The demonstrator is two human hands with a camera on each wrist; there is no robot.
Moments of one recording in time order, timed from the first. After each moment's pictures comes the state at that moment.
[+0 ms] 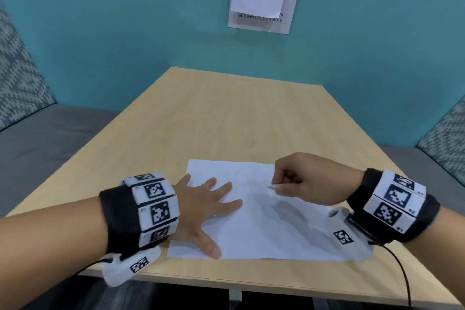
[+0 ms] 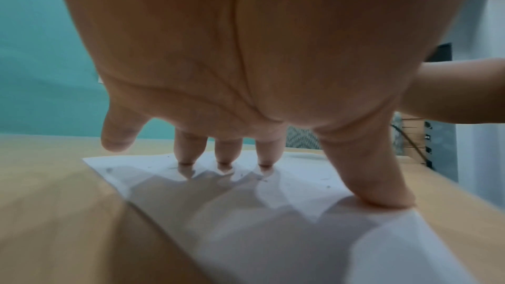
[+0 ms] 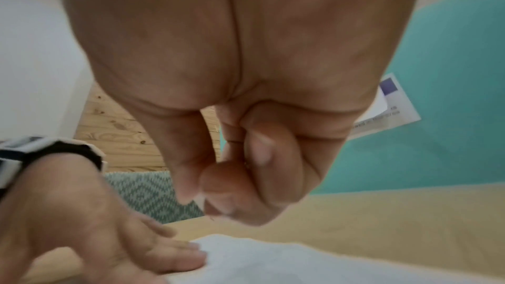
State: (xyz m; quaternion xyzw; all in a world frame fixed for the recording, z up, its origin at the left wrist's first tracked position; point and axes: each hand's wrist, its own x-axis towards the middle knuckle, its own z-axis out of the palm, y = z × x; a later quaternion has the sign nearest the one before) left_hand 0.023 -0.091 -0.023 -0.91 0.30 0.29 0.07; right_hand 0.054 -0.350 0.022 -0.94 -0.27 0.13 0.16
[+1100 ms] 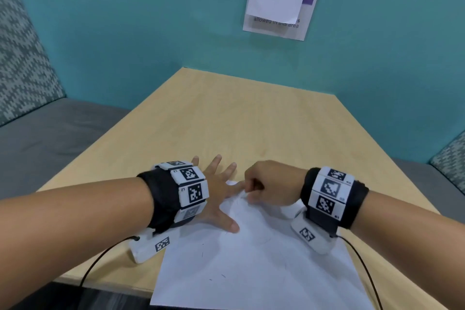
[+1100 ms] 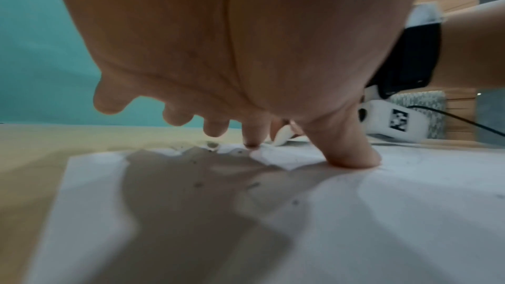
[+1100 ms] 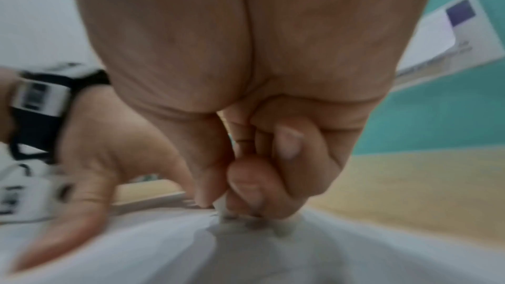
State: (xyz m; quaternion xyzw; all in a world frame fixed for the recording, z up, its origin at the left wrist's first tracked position) left_hand 0.070 -0.093 -0.041 -0.95 0.24 0.19 0.07; right_hand 0.099 -0.272 -0.001 -0.93 -0.30 0.18 0.05
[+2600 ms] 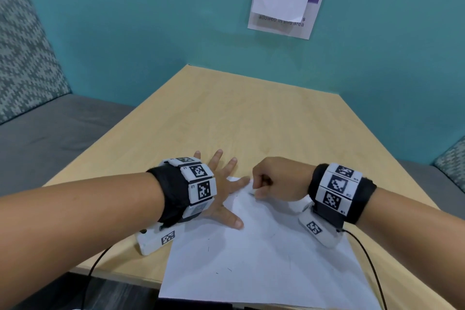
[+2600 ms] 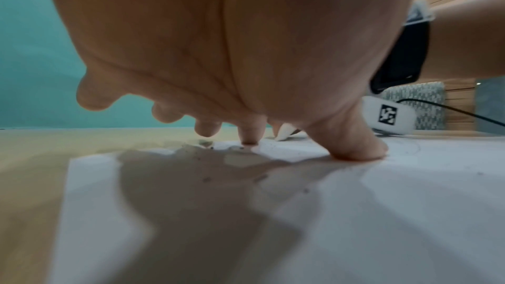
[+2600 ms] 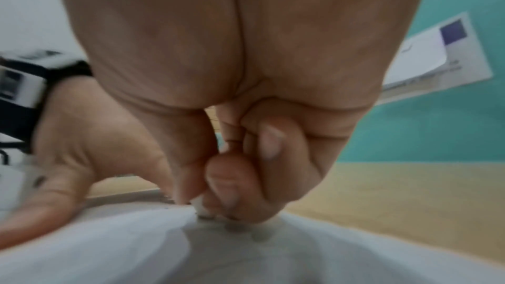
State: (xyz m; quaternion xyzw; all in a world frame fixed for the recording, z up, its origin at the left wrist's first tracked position) left_hand 0.073 -0.091 -0.051 -0.95 0.22 0.18 0.10; right_hand 0.094 -0.277 0.003 -0.93 -0.31 0.18 0.07
